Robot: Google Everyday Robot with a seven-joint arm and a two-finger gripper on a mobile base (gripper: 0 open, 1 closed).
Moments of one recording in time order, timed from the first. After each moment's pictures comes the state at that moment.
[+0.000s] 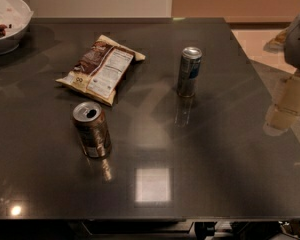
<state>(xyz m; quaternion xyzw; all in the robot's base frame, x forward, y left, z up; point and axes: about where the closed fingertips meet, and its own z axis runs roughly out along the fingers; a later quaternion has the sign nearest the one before) 0.438 -0.217 0.976 -0.60 0.78 -0.03 0.16</state>
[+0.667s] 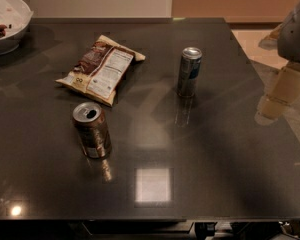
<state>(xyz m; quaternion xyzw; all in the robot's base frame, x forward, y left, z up) 0.460 -0.216 0.974 -0.59 0.79 -0.01 0.17</state>
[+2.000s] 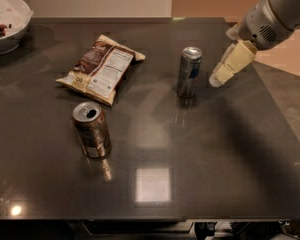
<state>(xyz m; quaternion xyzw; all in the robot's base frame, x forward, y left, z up) 0.581 -0.174 0.951 -0.54 0.79 0.11 0.28</state>
